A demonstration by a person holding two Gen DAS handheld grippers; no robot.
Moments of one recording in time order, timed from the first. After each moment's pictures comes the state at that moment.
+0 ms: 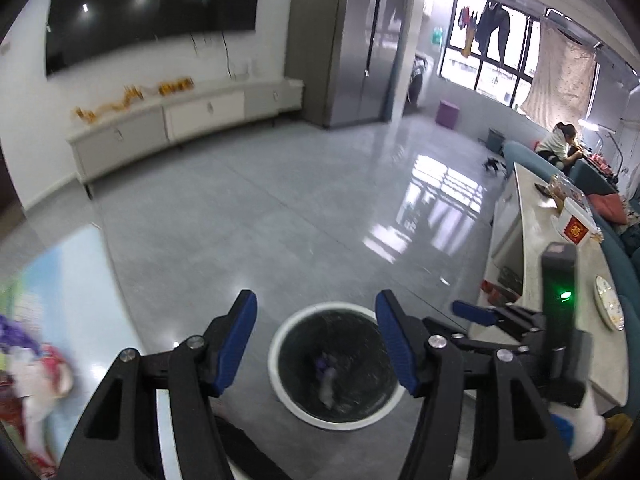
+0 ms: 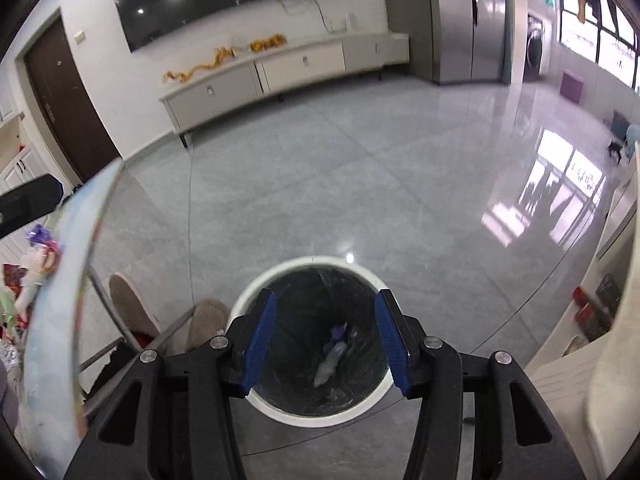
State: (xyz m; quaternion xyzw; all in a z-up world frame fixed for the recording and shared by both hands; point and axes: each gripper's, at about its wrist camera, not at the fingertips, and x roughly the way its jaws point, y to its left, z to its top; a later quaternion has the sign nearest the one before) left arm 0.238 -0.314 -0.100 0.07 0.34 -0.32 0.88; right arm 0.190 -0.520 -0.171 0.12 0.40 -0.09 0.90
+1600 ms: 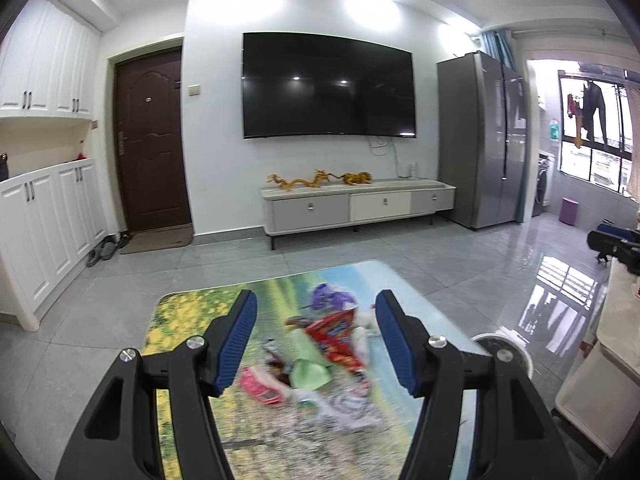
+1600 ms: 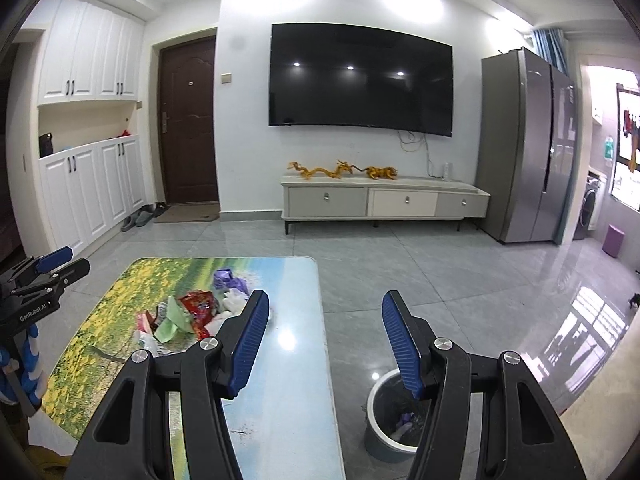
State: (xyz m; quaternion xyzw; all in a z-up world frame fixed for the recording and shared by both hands) left arm 0.070 0.049 -0.012 0.03 0.18 -0.07 0.98; right arm 0.067 -0.267 0.033 -0.02 0.22 0.04 0.97
